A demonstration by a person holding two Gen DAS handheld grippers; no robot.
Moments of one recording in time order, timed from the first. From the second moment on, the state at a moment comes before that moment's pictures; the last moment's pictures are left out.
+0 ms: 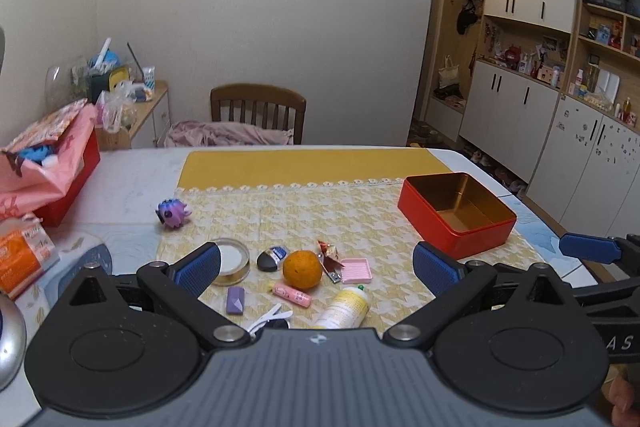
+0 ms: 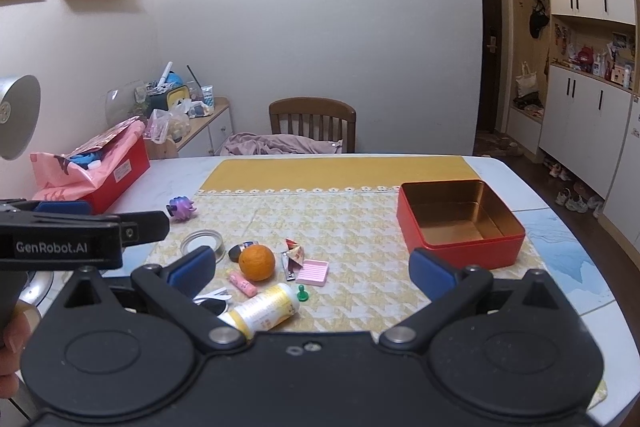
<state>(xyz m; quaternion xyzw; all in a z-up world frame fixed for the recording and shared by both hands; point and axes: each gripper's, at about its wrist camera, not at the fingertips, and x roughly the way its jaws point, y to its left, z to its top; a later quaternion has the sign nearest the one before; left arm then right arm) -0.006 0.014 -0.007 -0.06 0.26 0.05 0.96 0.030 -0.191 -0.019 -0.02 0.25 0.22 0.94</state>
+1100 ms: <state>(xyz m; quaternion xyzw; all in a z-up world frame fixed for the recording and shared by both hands) 0.122 0.171 -0.074 -0.07 0.27 0.18 0.94 0.138 -0.102 -0.123 -0.09 0.38 0.31 0.87</state>
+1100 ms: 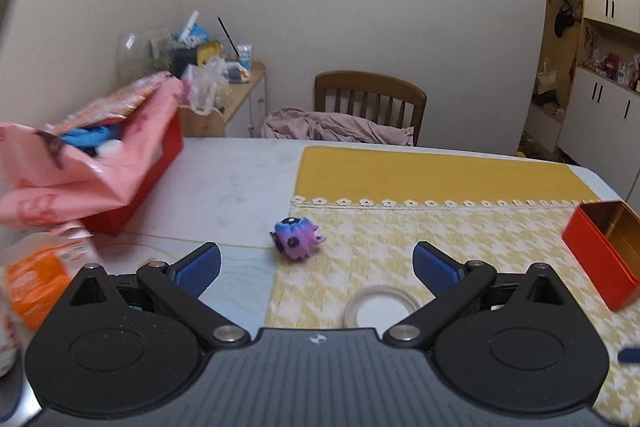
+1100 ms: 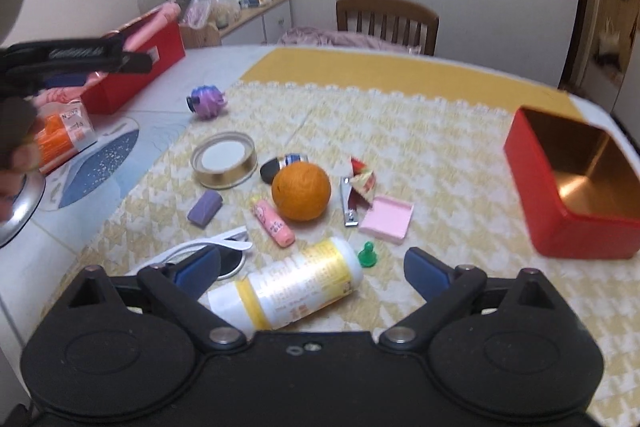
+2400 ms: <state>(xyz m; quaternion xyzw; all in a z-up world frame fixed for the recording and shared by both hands) 0.262 0.245 -0.169 -0.14 0.38 0.22 0.89 0.172 -0.091 -0.167 -0.06 0.50 0.34 0.80</state>
